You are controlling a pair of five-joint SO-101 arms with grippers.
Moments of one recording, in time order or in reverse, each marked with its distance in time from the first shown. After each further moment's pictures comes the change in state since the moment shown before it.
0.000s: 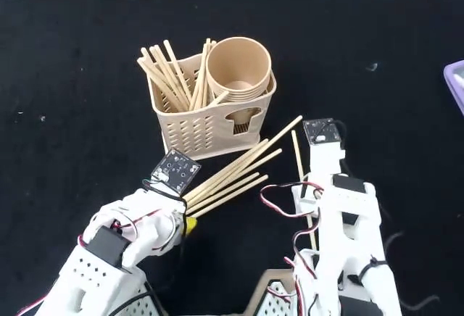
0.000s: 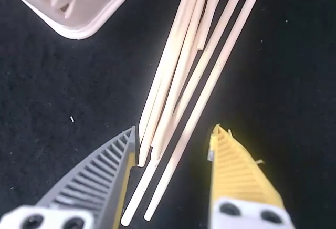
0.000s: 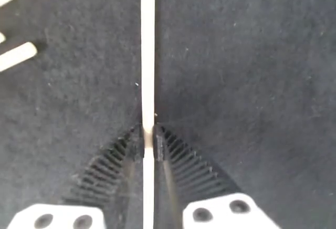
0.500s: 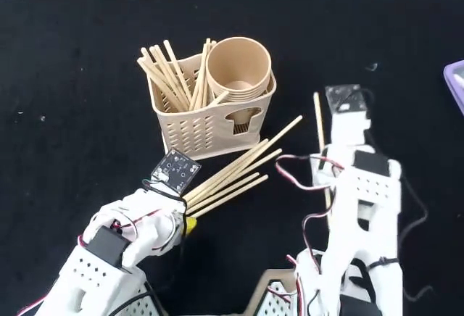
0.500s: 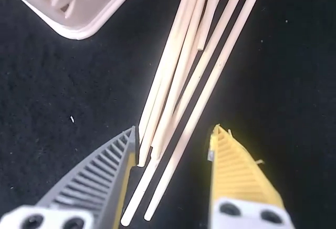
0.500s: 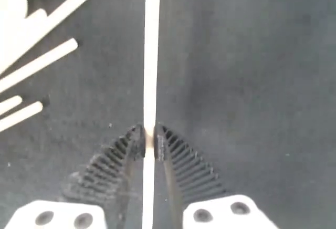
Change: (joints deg) left arm 0.0 0.0 0.0 0.0 0.0; right arm 3.9 0.1 -20.3 10.5 0.0
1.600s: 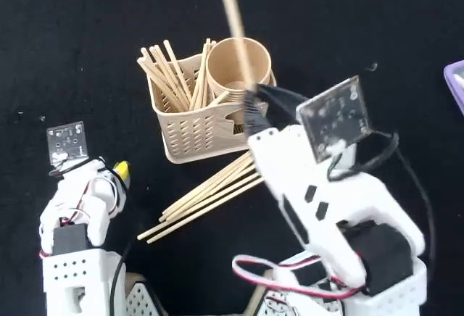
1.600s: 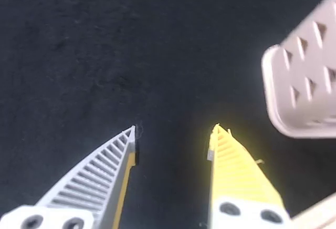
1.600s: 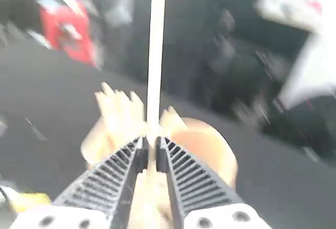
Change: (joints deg) left arm -39.6 -0.3 1.1 -14.4 9.1; right arm -44.0 -26.3 -31.0 -0.4 -14.0
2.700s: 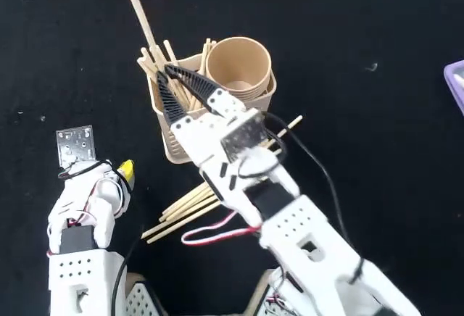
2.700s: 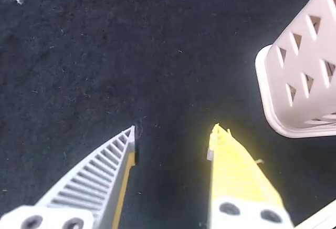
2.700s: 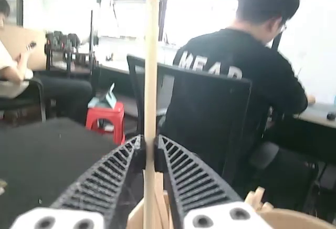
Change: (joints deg) left arm 2.5 0.1 6.0 -8.3 -0.9; right arm -8.9 17.9 42.2 -79.1 2.1
